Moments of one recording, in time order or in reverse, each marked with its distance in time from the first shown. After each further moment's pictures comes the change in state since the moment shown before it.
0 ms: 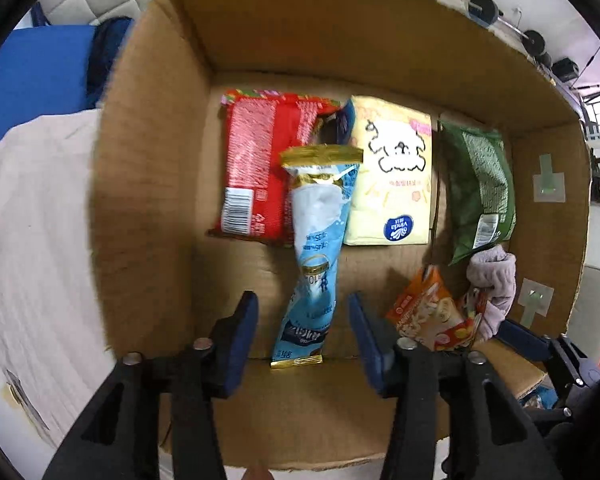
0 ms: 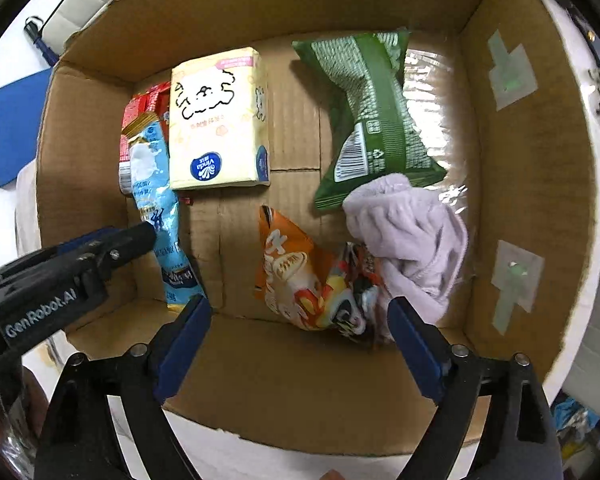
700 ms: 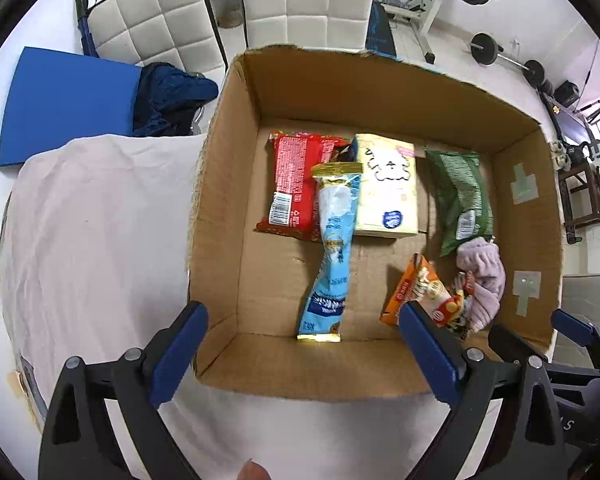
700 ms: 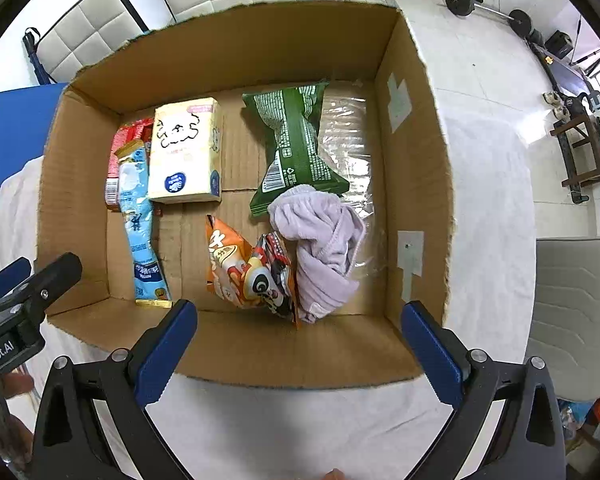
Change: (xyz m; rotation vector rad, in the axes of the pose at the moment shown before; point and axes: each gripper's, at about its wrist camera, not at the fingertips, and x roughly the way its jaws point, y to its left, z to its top) left arm -0.060 0.006 -0.059 -0.012 -0.214 0.075; right arm -0.060 -0.018 -0.034 0.020 -0.170 -0.130
